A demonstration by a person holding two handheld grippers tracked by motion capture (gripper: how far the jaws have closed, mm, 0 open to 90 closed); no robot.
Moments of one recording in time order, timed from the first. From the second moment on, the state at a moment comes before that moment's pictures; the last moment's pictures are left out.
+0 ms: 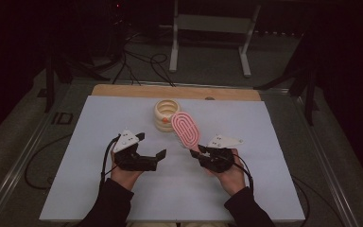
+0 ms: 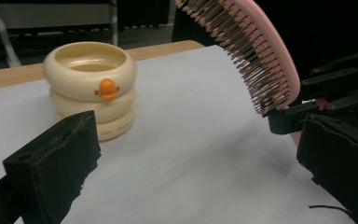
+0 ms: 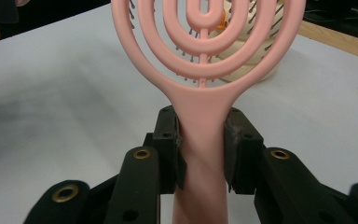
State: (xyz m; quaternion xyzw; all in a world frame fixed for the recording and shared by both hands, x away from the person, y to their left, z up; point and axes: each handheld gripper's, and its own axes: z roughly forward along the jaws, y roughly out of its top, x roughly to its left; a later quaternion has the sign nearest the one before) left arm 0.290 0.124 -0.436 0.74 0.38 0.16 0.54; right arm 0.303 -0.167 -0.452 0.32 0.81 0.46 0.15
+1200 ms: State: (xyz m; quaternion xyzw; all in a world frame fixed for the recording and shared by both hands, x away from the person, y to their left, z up) left arm 0.304 0.070 -0.434 0.75 0.35 0.13 0.54; right arm 0.299 -0.160 -0.451 0.31 0.81 0.47 0.15
